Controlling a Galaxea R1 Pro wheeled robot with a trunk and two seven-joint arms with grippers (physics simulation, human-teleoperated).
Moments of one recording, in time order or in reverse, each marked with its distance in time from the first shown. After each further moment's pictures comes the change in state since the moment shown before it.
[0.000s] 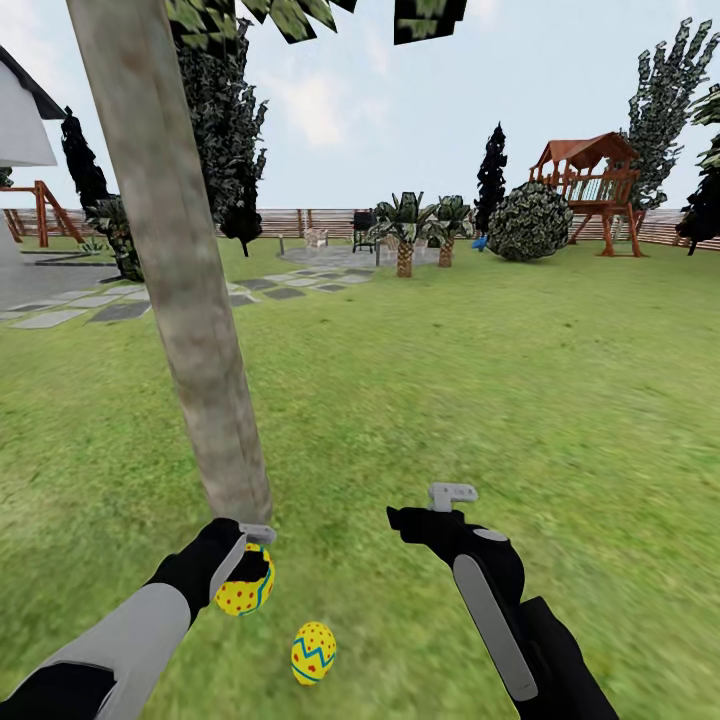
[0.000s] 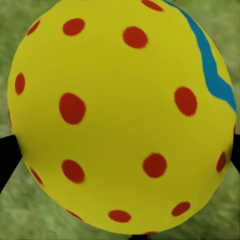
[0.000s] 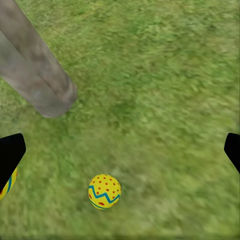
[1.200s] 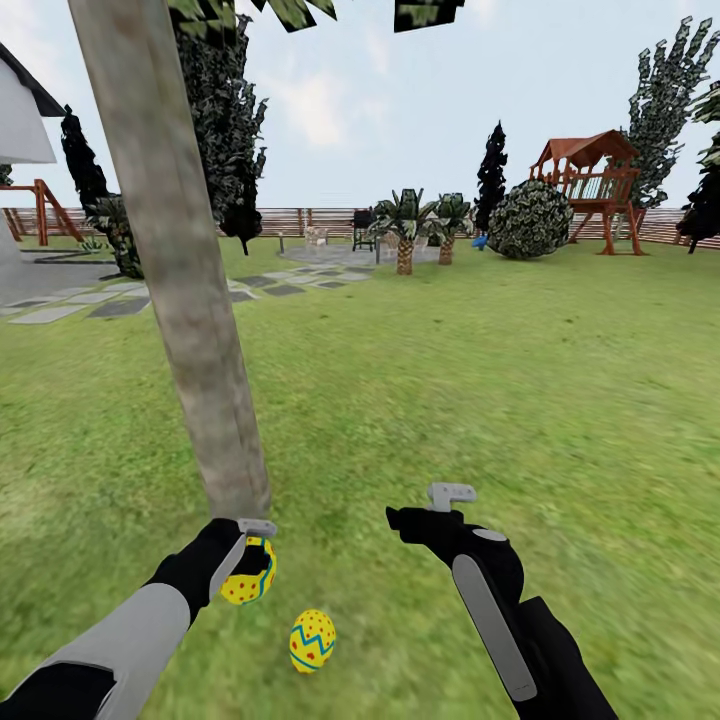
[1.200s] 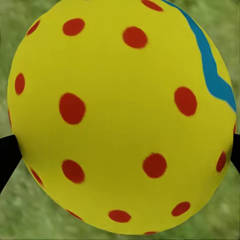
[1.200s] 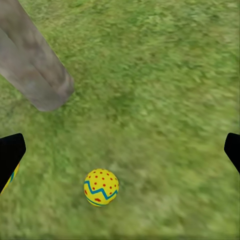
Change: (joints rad) left arm 0.000 0.001 0.001 0.000 0.000 -0.072 0.000; right arm 0.000 0.003 0.001 0.002 -0.002 0.000 0.000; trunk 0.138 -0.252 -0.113
